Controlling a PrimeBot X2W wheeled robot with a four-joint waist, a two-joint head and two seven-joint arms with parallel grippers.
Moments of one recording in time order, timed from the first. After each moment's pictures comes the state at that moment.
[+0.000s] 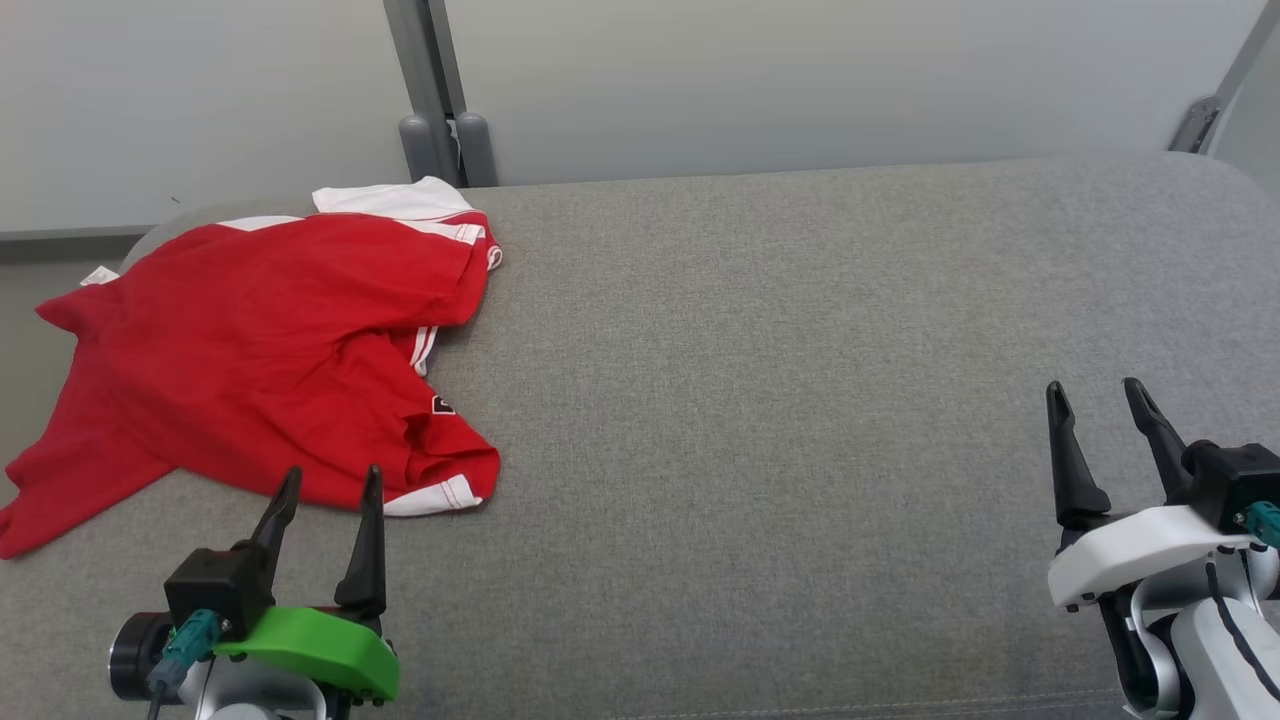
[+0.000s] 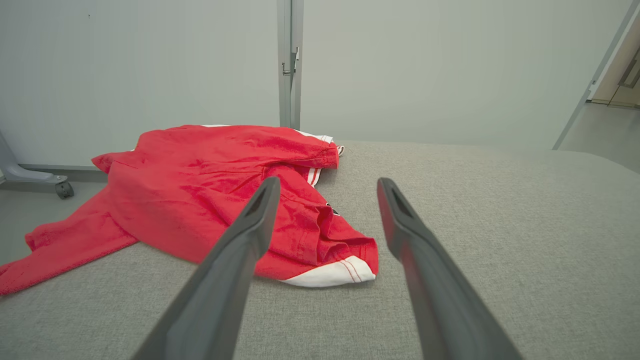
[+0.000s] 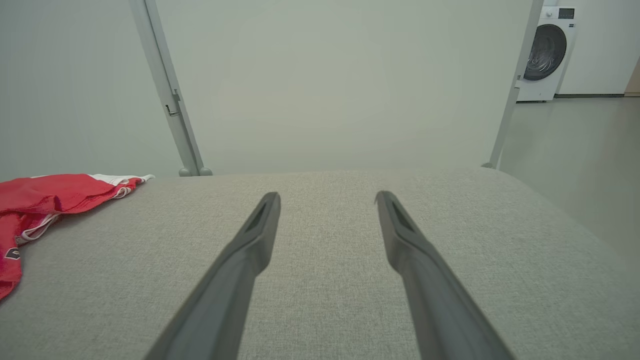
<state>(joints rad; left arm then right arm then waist) -0.02 0.13 -0.21 0.16 -0.39 -0.02 -0.22 -0.01 -0.27 0.18 0.16 0.34 -0.10 -0.22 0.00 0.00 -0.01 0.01</state>
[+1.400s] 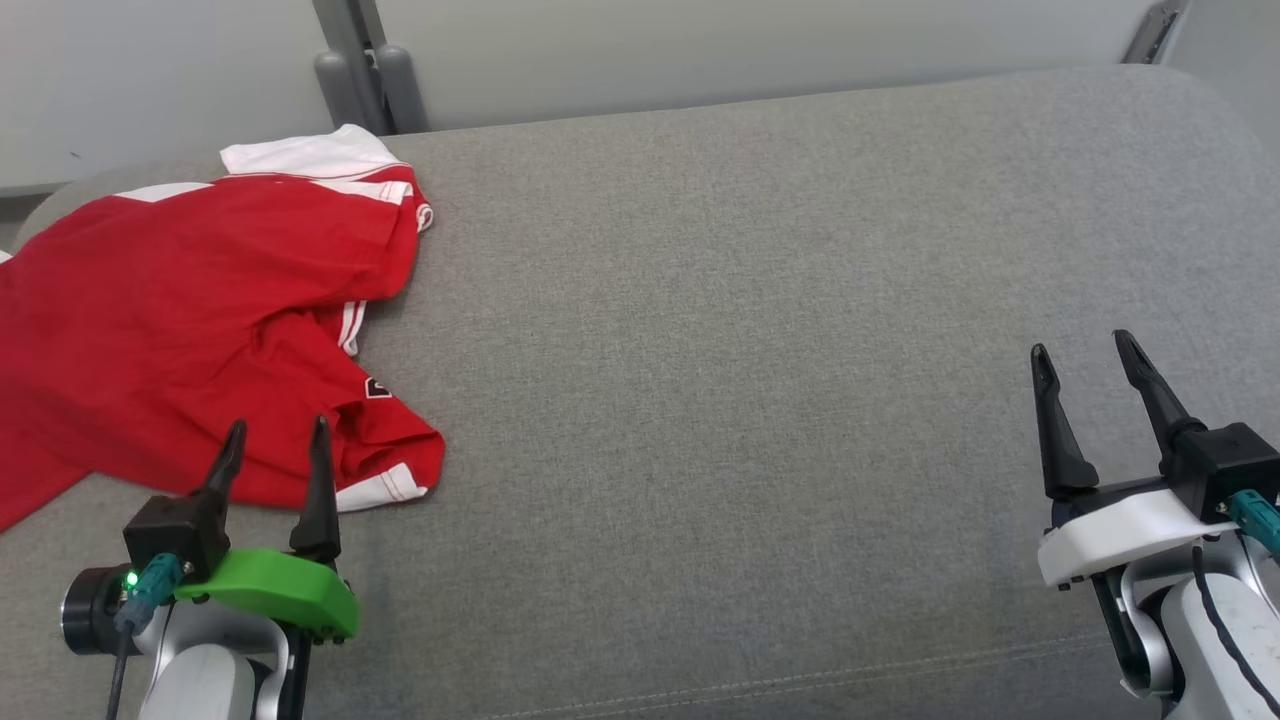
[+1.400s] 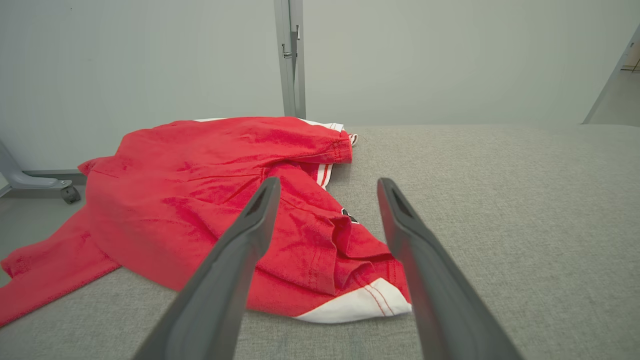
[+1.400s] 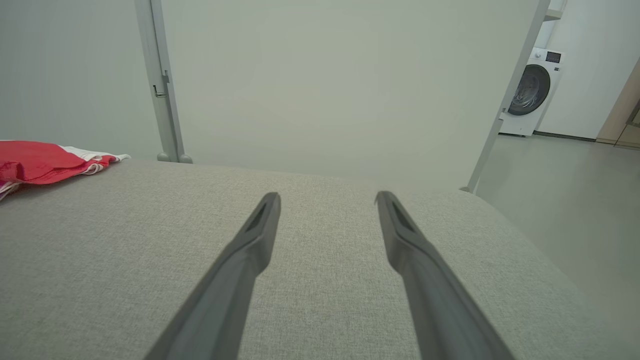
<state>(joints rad) -0.13 0.13 -0.13 0.29 -0.30 -0.03 -0.25 -0.03 -0.28 0.20 0.09 0.19 -0.10 -0.25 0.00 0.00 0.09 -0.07</state>
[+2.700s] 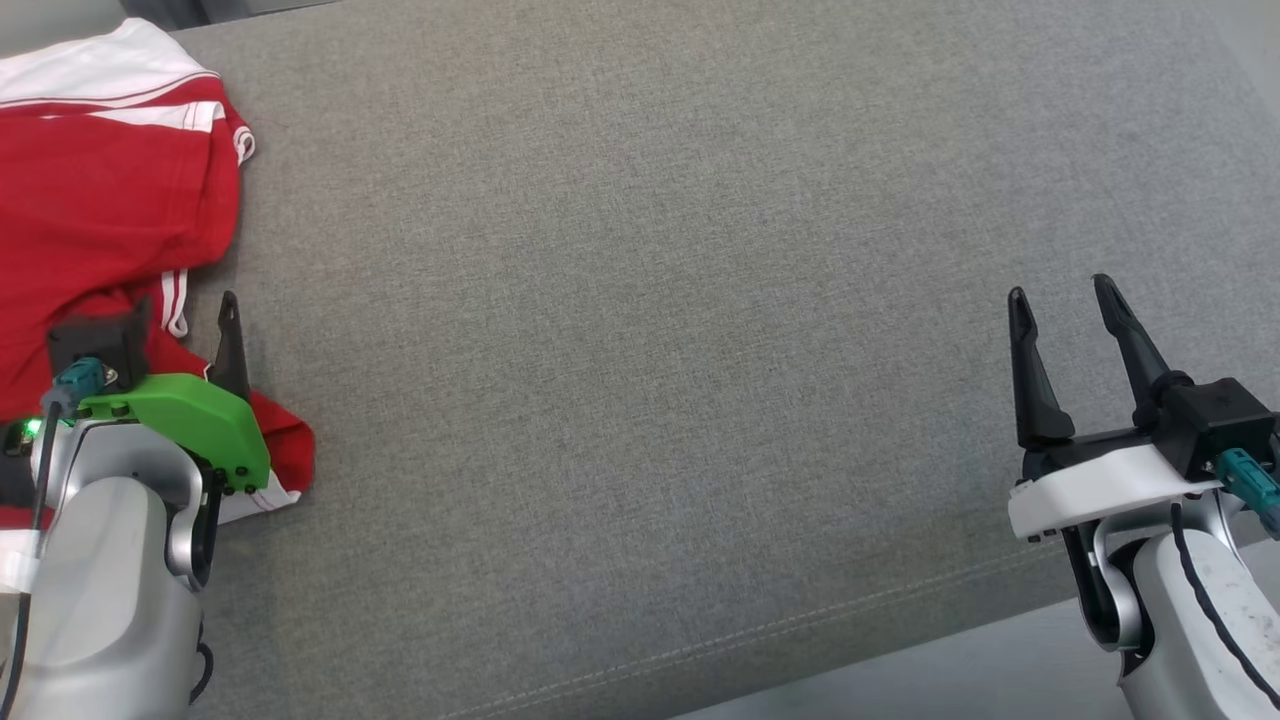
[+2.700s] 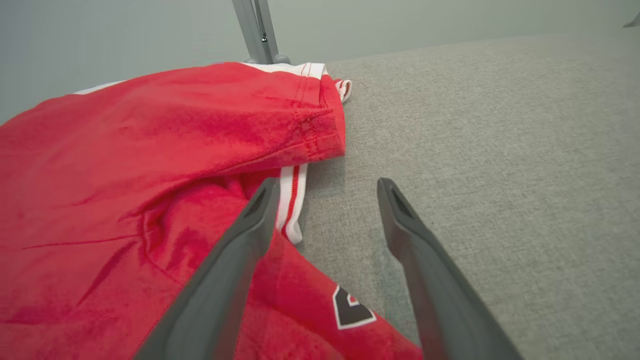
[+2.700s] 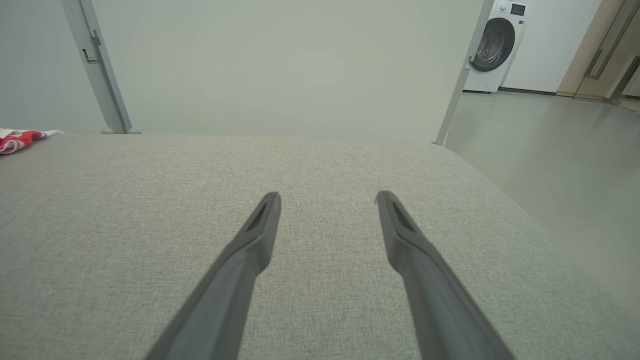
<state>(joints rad) -0.50 0.20 -0.14 0.60 -0.27 -0.04 -0.11 -0.11 -0.22 0.19 0.07 0.18 -0.09 -0.25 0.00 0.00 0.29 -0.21</state>
